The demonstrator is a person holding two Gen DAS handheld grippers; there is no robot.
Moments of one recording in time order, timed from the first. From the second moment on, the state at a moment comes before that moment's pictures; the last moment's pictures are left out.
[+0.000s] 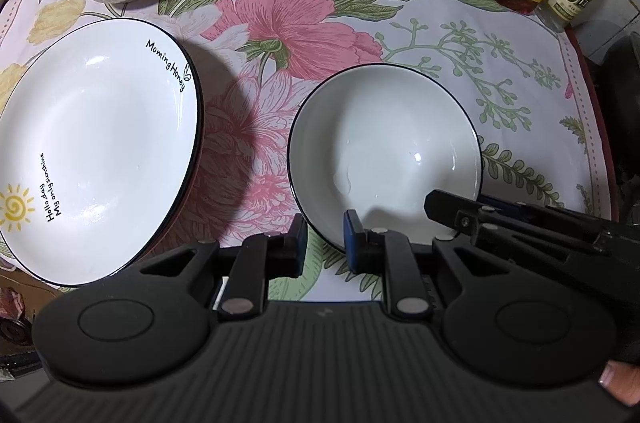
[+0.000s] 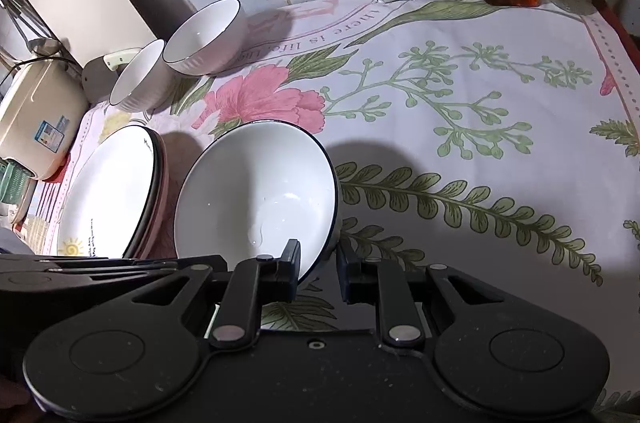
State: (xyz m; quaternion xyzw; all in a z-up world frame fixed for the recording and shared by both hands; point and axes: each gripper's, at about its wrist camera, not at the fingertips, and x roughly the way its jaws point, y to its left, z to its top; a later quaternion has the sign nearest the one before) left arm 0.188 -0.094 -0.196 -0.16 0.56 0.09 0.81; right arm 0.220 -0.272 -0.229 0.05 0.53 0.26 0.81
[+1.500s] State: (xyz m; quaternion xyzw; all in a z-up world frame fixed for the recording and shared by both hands) left arm 0.103 -0.037 -0.020 -0.07 0.51 0.09 0.85; right arm 0.147 -0.235 -0.041 -0.12 0.38 0.34 0.85
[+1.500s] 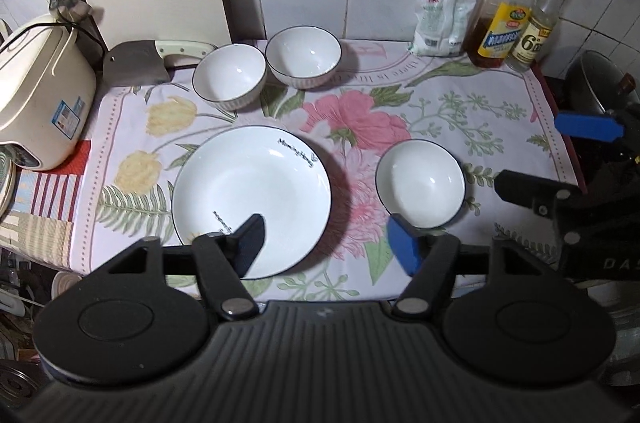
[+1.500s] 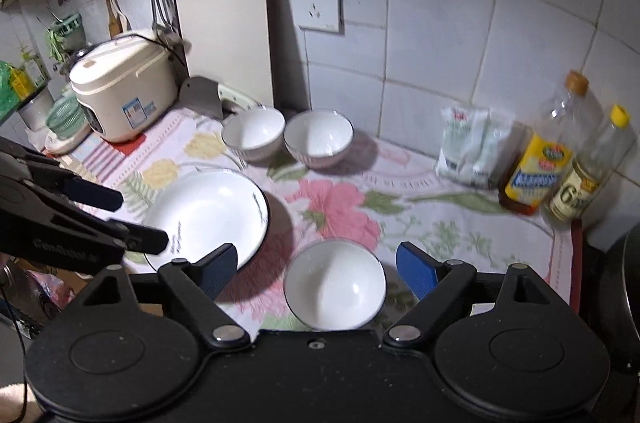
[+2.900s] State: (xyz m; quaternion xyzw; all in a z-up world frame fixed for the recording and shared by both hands) left arm 0.255 0.083 -0.120 -0.20 0.47 0.14 0.85; right arm 0.339 -0.136 -0.143 0.04 0.43 0.35 0.83
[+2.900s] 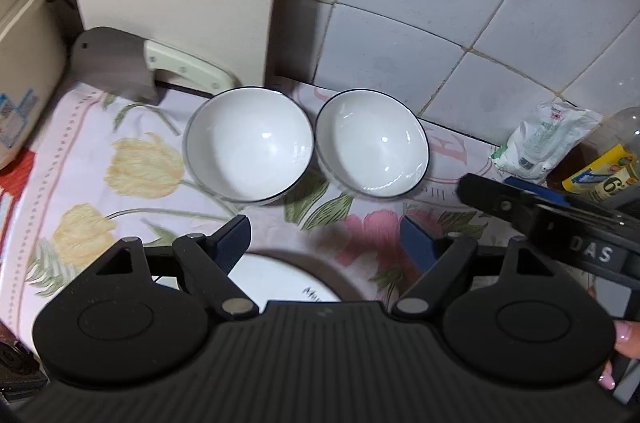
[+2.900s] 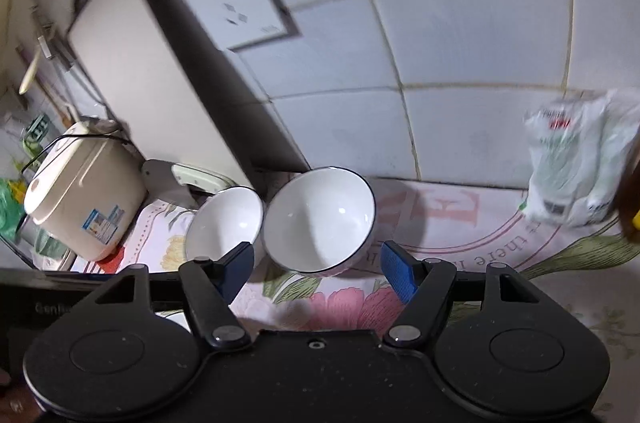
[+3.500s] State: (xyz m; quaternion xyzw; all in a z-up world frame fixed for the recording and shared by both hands) left arm 0.320 0.100 -0.172 -0.25 0.48 0.18 0.82; right arm 0.399 -0.106 -0.203 0.10 0.50 0.31 0.80
